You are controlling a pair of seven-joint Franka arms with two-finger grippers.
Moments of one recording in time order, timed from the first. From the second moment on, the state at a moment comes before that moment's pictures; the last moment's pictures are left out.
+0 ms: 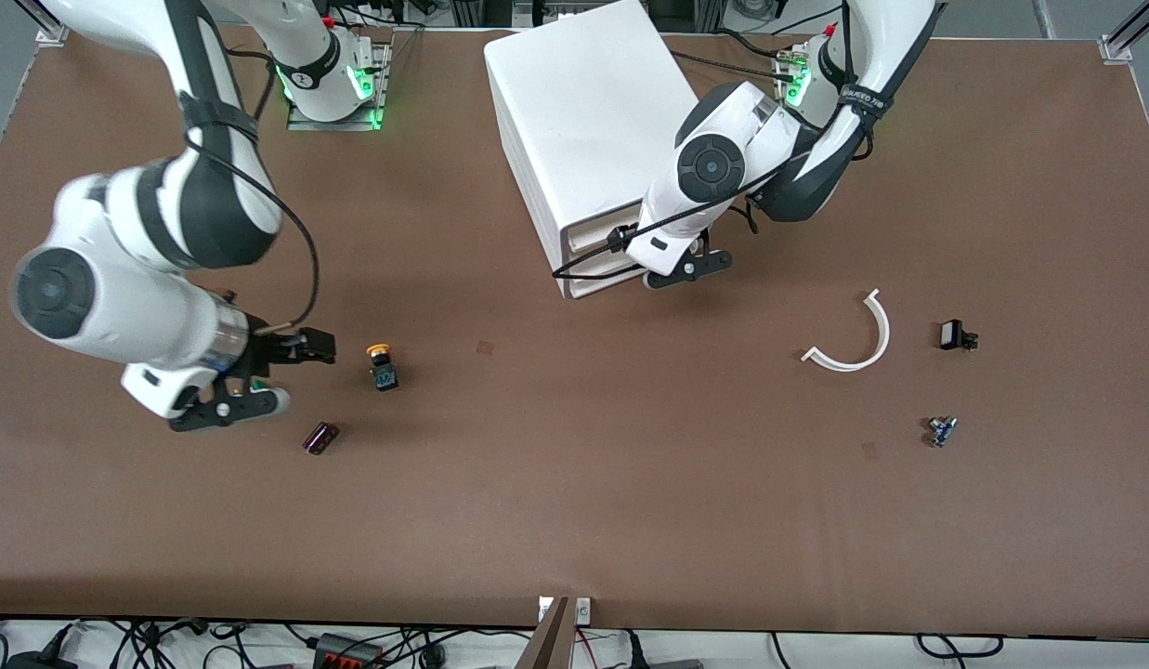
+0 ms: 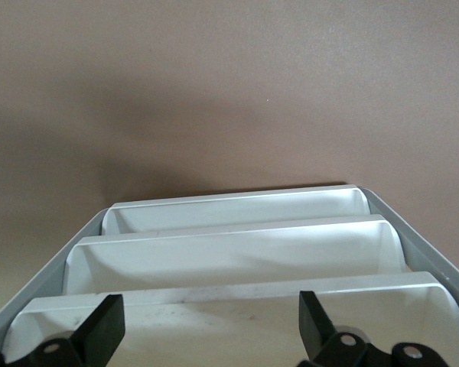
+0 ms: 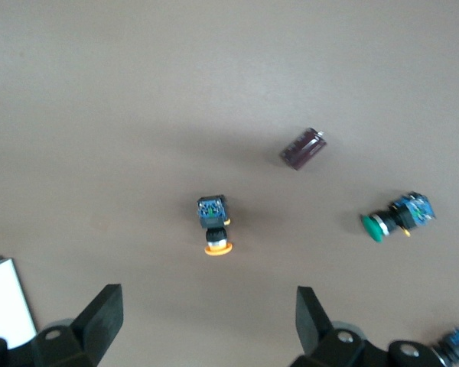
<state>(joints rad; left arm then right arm) -0.19 0.35 -0.52 -1.89 -0.09 2.03 -0.98 0.33 0.47 -0.19 -1.33 0.18 1.72 -0.04</state>
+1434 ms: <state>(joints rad) -0.16 0.33 -0.52 -1.85 -0.11 1.93 -0.94 0.00 0.16 -0.10 -1.27 0.05 1.47 0.06</state>
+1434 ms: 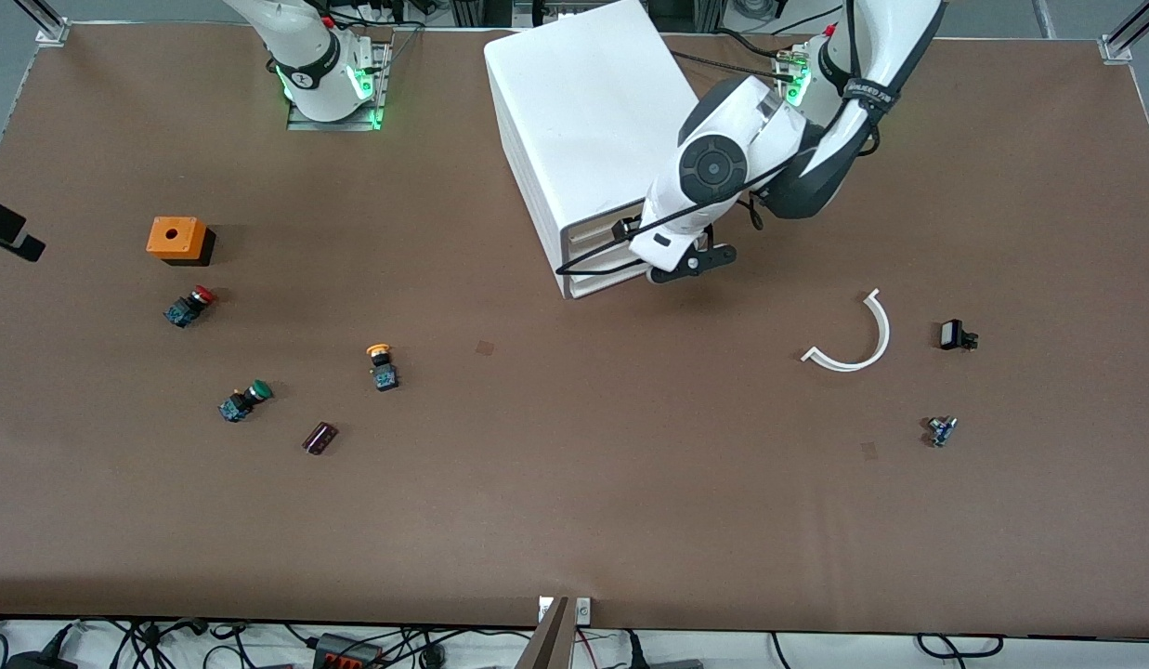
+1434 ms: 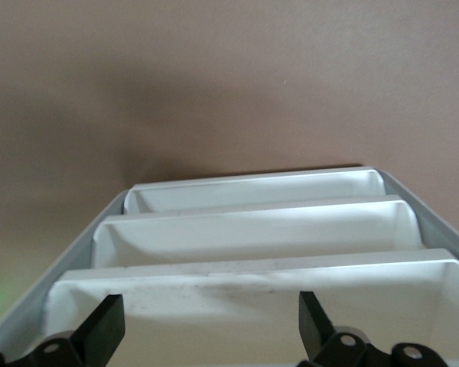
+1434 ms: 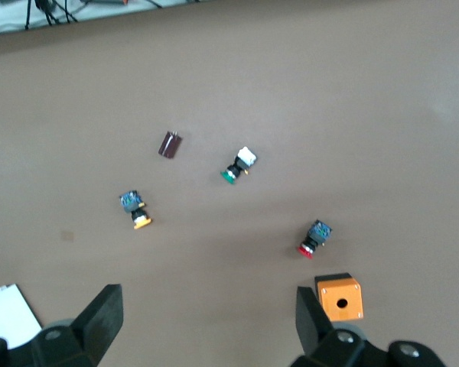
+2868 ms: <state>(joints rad) 0.04 0.13 -0.10 -1.49 0.00 1.58 0.10 0.04 0.00 -0.08 -1.55 -0.02 1.63 0.04</state>
